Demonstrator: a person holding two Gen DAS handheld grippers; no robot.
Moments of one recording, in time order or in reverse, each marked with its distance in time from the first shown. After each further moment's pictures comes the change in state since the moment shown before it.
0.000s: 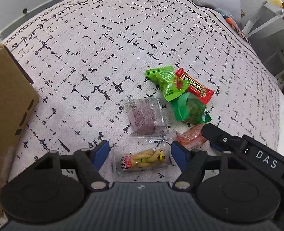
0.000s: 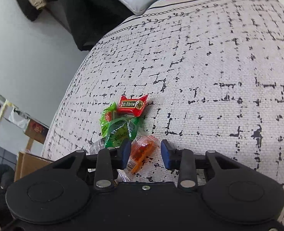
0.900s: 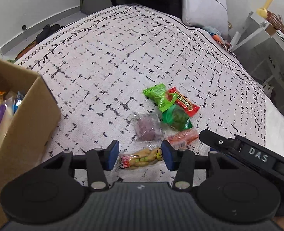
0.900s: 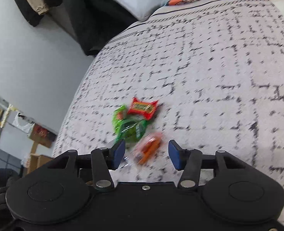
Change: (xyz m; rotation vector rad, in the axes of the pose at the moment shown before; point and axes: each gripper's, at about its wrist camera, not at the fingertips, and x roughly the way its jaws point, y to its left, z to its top) left arm -0.054 0.017 0.002 0.032 -0.084 -0.049; right arm -0.026 0.016 -0.001 0.036 -0.002 0.030
